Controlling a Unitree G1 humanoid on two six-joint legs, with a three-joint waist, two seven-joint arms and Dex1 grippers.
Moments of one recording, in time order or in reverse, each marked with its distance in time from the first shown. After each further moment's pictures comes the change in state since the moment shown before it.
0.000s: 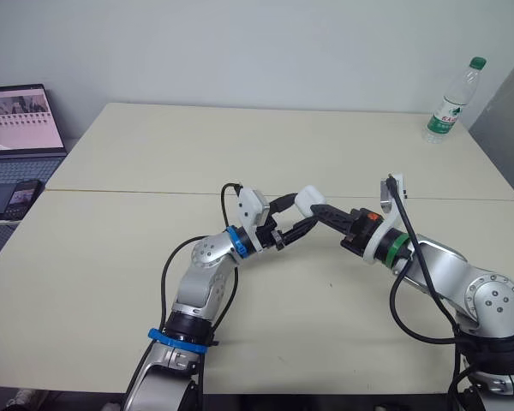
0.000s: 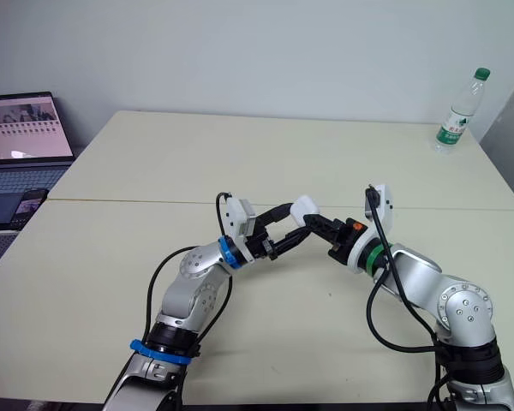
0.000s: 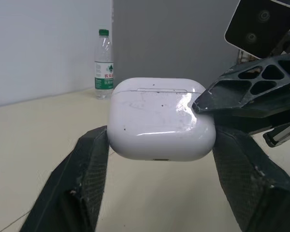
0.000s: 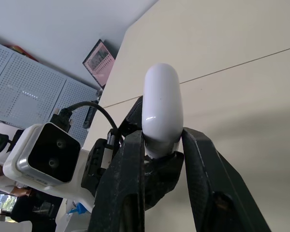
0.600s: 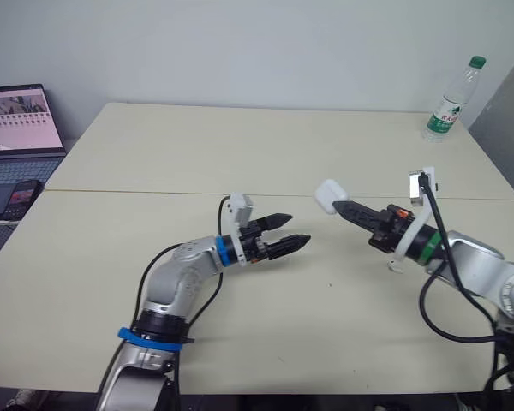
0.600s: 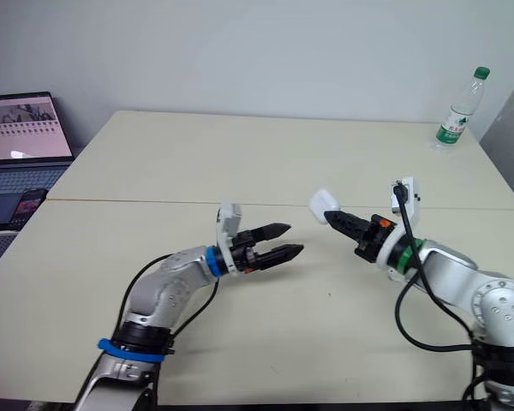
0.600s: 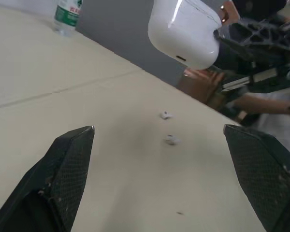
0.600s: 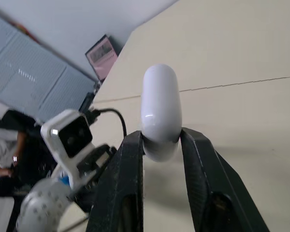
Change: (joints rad) left arm -0.009 0.196 0.106 -0.107 -0.388 0.652 -0.110; right arm 0.036 -0.272 -0.103 0.021 -0.042 0.130 0.389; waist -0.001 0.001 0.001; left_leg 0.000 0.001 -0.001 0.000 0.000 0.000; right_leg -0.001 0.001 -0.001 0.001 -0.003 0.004
